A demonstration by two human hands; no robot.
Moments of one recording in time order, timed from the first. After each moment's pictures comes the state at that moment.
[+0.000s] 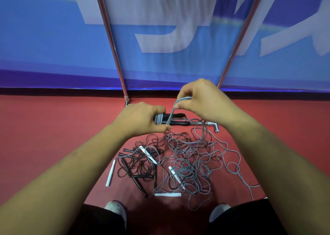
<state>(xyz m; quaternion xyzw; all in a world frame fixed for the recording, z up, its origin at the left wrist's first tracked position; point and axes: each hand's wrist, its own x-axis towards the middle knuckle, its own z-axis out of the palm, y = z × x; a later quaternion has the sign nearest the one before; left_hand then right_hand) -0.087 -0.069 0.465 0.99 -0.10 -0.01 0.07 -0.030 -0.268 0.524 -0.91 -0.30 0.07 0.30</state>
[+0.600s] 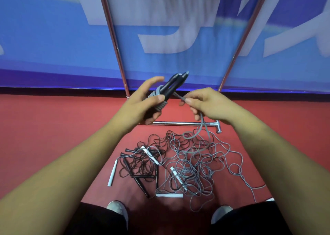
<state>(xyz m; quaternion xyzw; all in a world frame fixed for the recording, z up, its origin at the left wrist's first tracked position) -0.094 -0.064 0.485 0.72 -0.04 -0.04 0.70 -0.005 -0.282 0.488 -0.83 -0.25 0.24 0.44</state>
